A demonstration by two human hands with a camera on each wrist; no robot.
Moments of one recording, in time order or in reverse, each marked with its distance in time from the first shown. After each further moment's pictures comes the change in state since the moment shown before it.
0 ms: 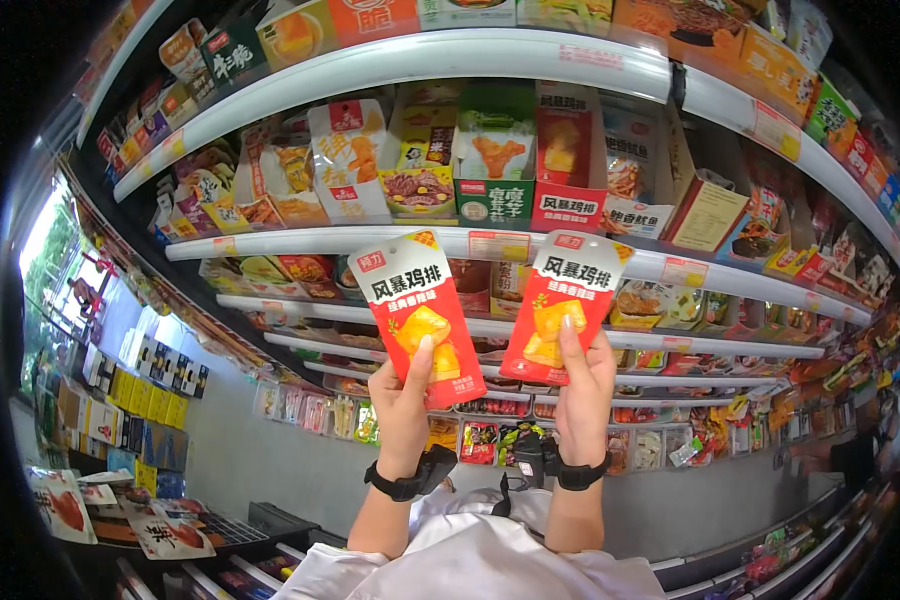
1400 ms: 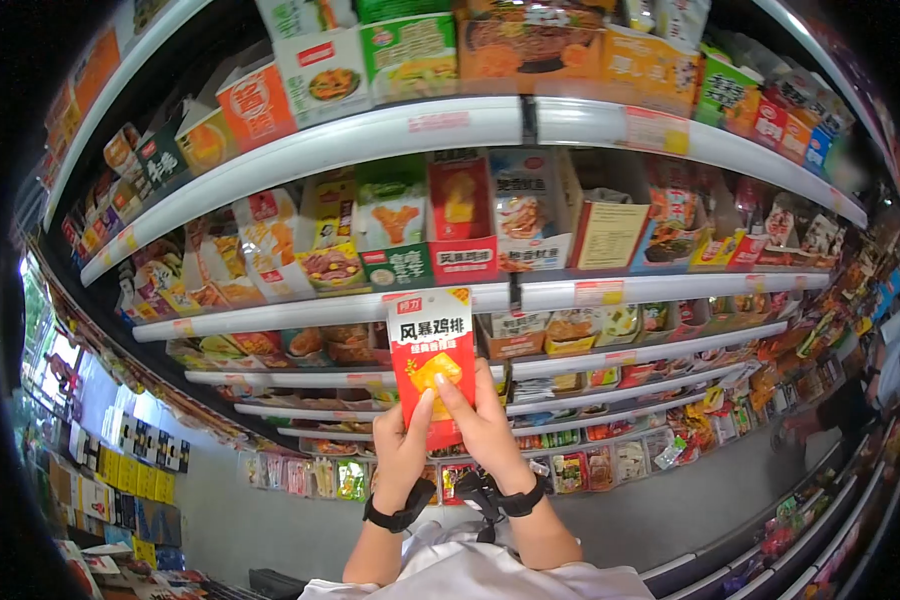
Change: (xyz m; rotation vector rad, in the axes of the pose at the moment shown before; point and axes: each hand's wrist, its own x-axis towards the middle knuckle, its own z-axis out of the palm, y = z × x) left_hand 0.003 -0.019 0.049 0.489 -0.205 0.179; right_hand -0.002 0.000 0.007 -0.086 -0.224 0.058
